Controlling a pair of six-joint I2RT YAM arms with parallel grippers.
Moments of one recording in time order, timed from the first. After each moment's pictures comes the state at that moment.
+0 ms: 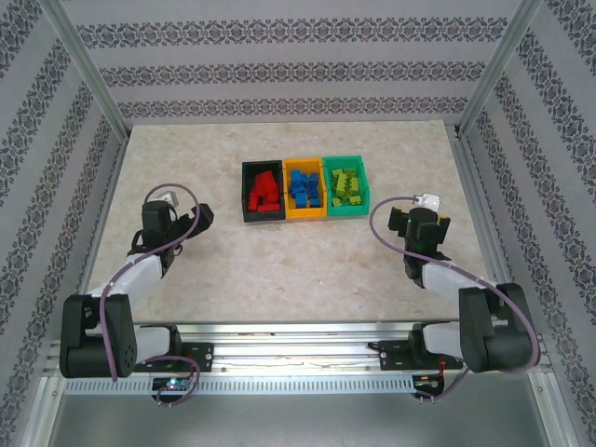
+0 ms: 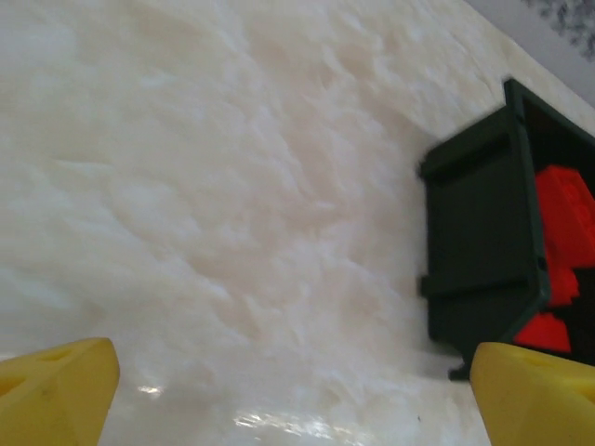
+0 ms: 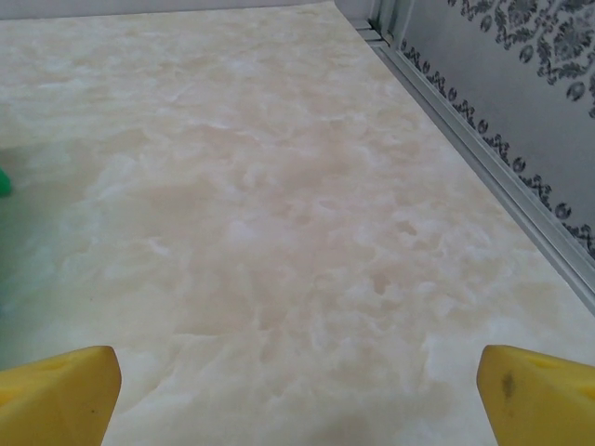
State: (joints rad) left arm 0.09 1.22 0.50 0.11 0.16 -0.49; right arm 0.08 1.29 0.37 0.45 0.37 0.12
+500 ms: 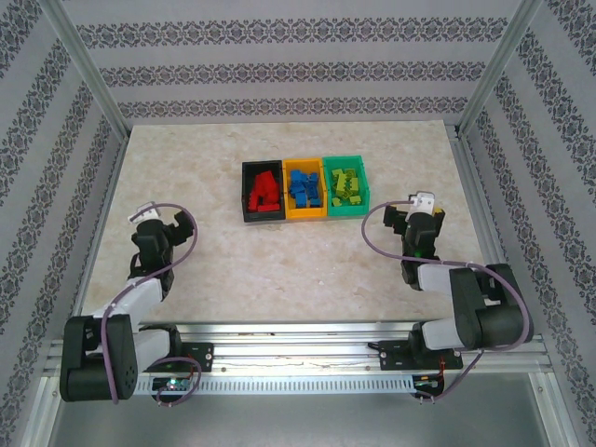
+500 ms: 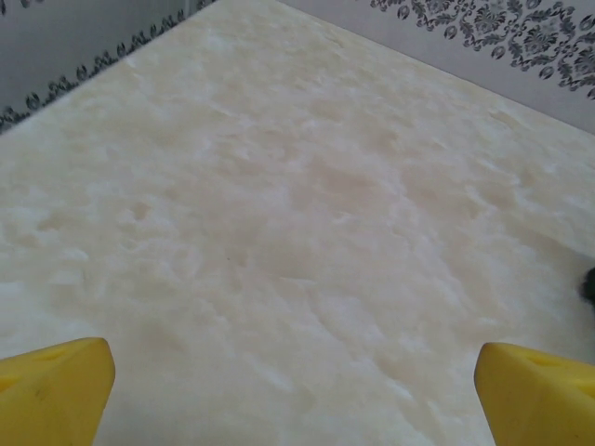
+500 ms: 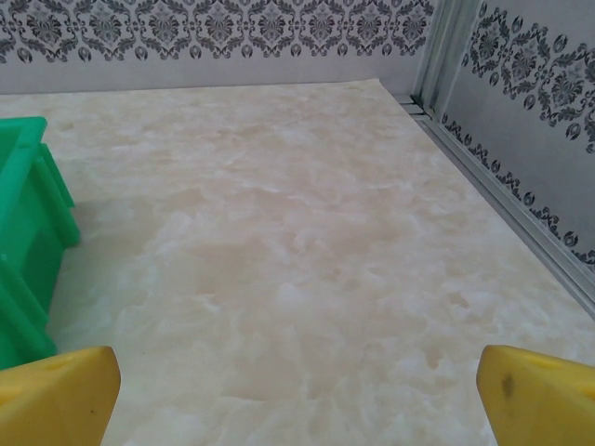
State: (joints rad) left arm 0.11 1.13 0.29 0.43 -0.19 -0.33; right arm 0.08 1.41 0.30 0.81 0.29 0.06
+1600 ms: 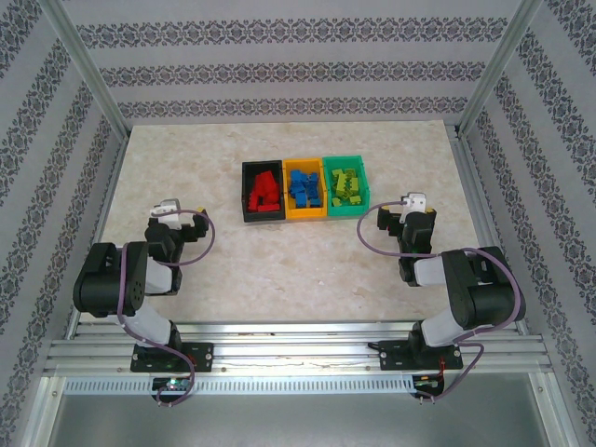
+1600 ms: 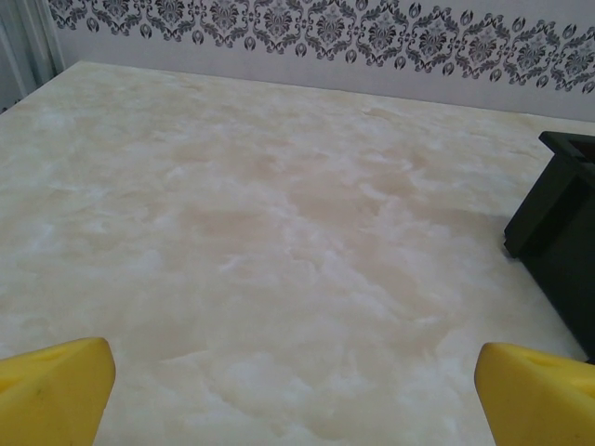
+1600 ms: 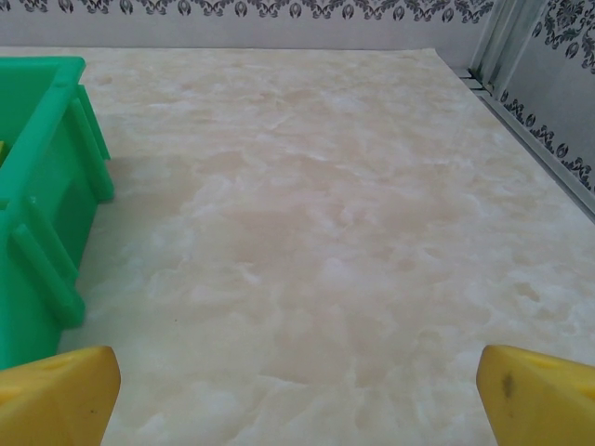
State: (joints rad) left arm 0.11 1.62 0.25 1.14 0.06 -0.11; right arm 0.07 1.53 0.32 0.86 0.20 0.04
